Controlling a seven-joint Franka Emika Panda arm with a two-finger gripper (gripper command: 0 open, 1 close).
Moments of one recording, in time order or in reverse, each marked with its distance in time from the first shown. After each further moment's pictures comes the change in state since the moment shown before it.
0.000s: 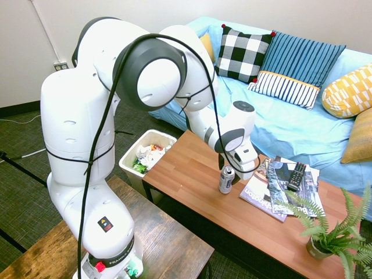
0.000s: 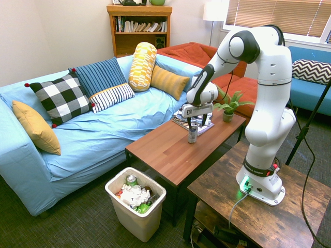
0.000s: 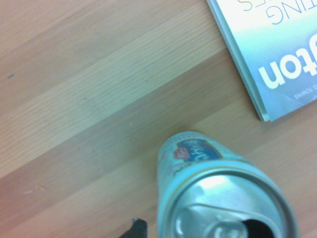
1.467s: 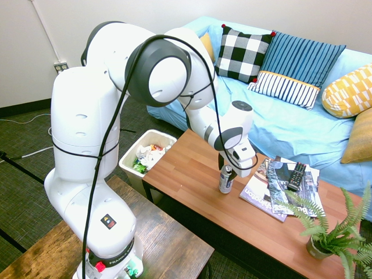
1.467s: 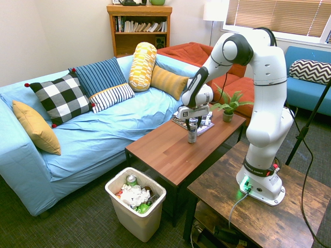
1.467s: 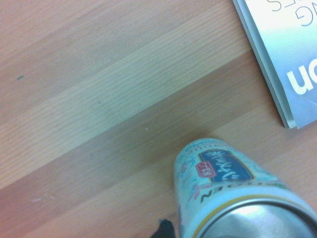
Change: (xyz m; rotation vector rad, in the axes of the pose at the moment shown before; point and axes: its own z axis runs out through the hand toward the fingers) arm -0.005 -0.015 0.011 -0.015 -0.003 -0.007
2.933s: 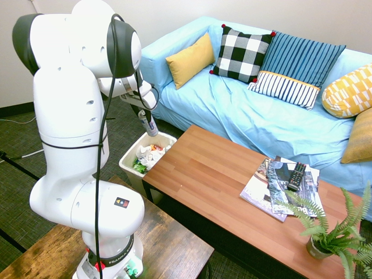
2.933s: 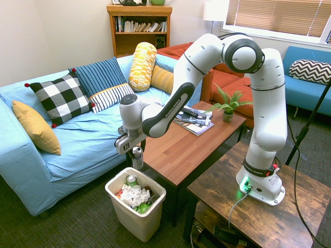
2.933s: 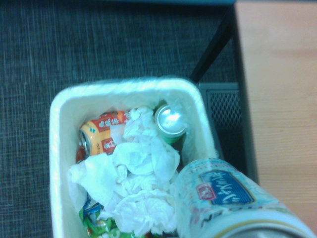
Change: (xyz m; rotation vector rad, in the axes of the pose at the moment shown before) arm -0.469 -0.113 -0.059 0.093 0.188 -0.488
